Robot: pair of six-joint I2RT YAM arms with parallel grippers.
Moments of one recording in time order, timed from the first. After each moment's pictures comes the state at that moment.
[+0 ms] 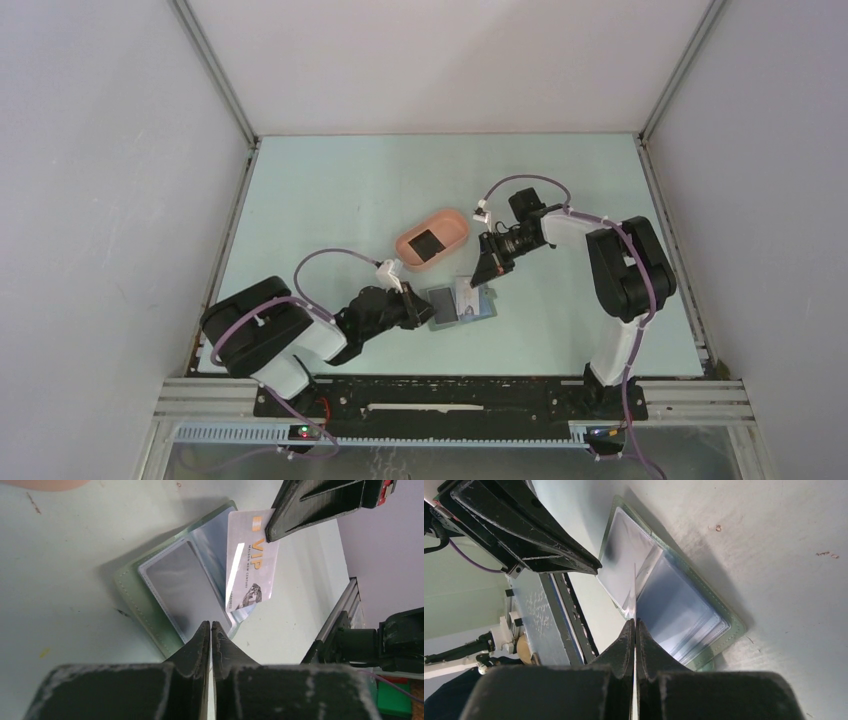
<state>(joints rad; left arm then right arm) -0.85 1.55 0.18 1.01 0.04 -0.86 0.34 1.87 1.10 -0.51 -0.98 -0.11</state>
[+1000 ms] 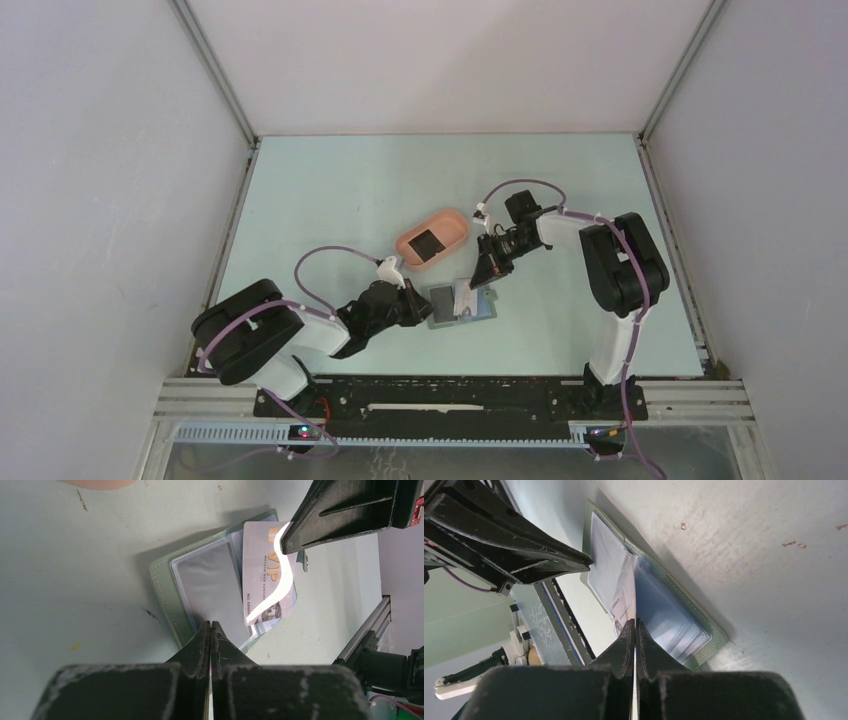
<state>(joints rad) -0.86 1.50 0.26 0.75 -0.06 -0.89 0.35 1.92 1.11 -0.48 -0.92 0.00</state>
